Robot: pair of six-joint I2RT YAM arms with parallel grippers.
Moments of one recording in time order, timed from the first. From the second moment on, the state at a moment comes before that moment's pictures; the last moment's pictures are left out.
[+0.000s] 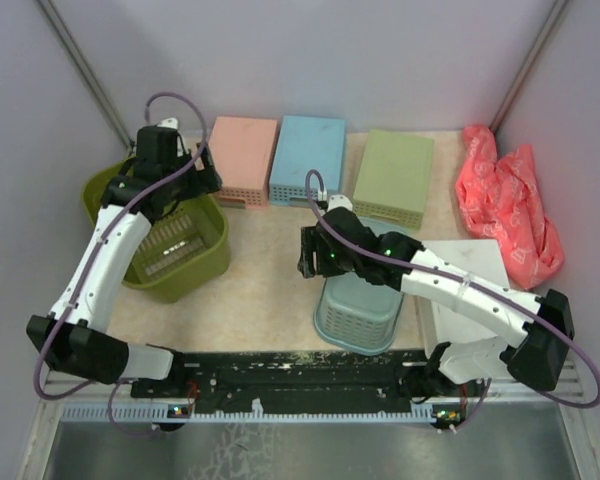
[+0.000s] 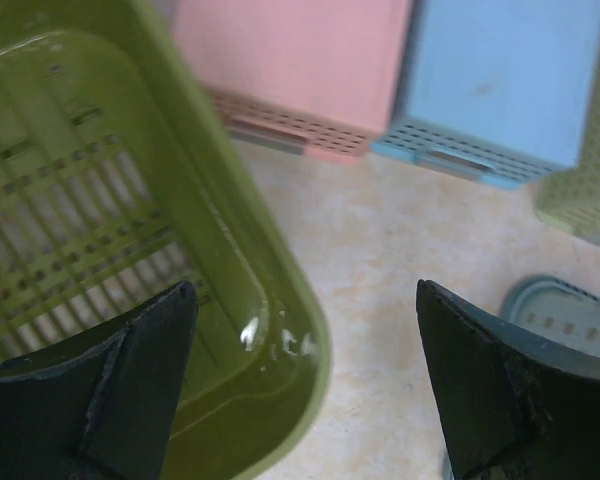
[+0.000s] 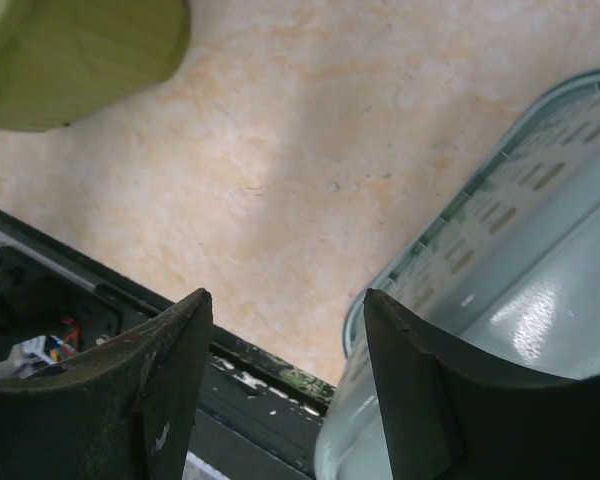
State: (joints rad) left arm -0.30 1.37 1.49 -0.75 -0.12 -0.37; right arm 0.96 1.25 1.15 -0.60 0.17 0.66
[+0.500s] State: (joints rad) left arm -0.18 1.45 1.35 -0.73 -0.10 -0.40; right arm 0.96 1.16 1.13 -0.73 0.32 0.66
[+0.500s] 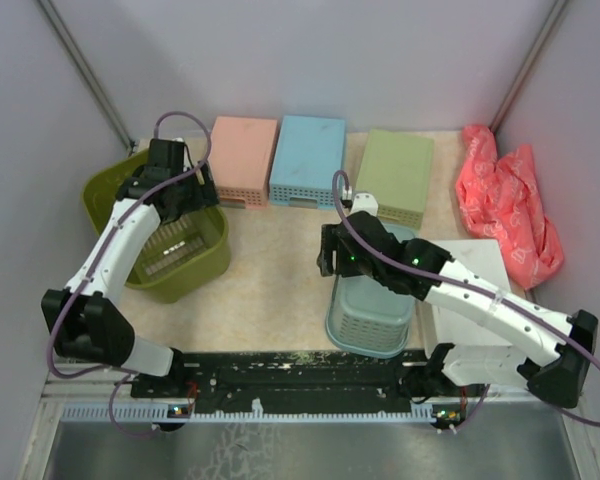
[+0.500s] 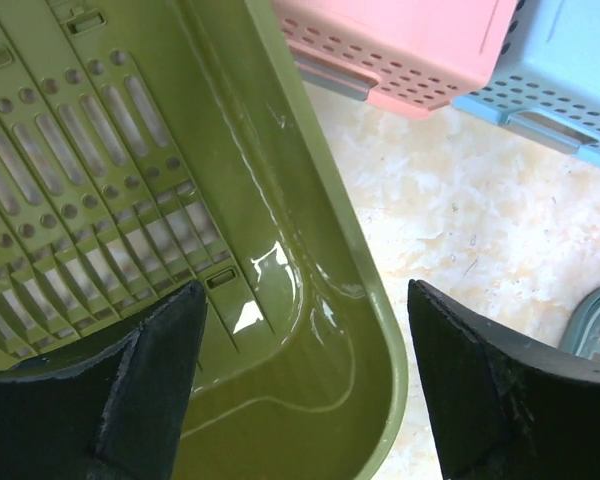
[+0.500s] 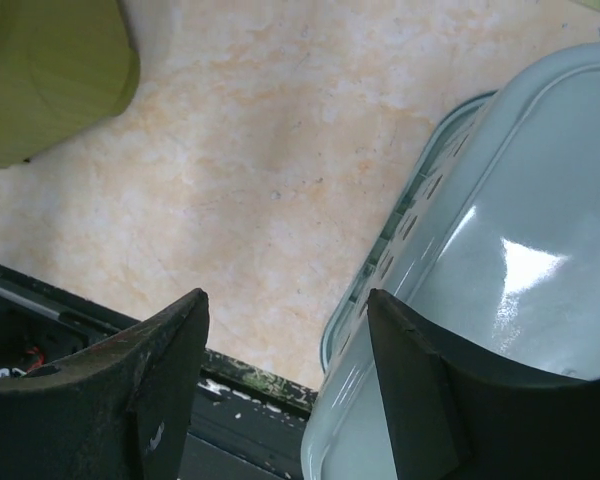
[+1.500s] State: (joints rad) left arm -0.20 1.40 1.36 -0.75 -0.29 -0.41; right arm 0.96 1.06 1.05 -0.68 0.35 0.69
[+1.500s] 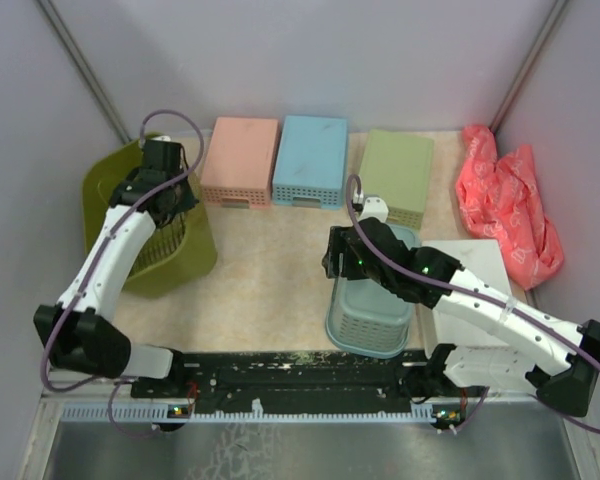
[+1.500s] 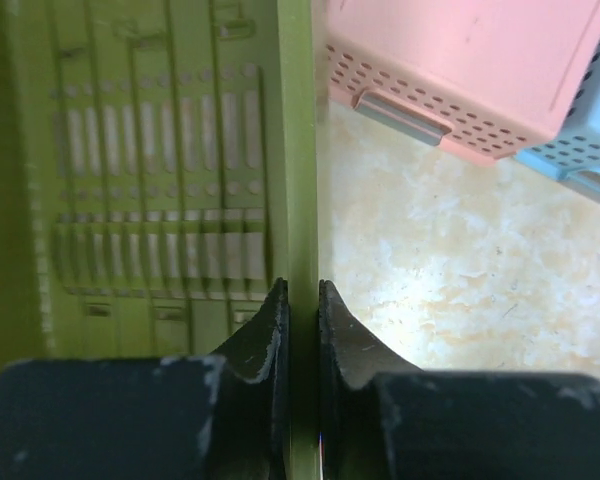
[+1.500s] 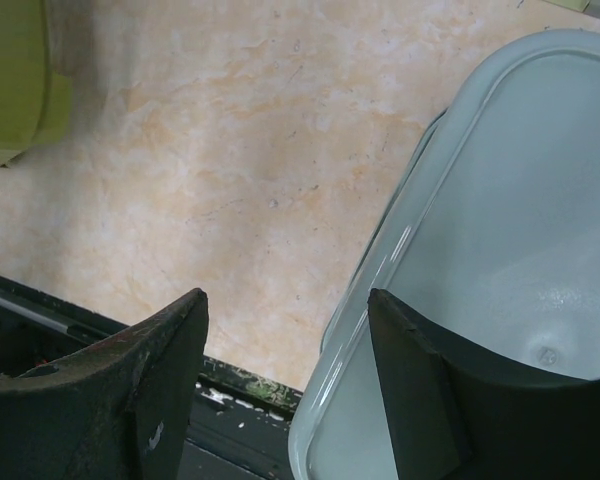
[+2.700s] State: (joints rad) left arm -0.21 0.92 1.13 -0.50 0.85 -0.86; right arm 0.96 0.80 1.05 -0.73 0.79 0.69
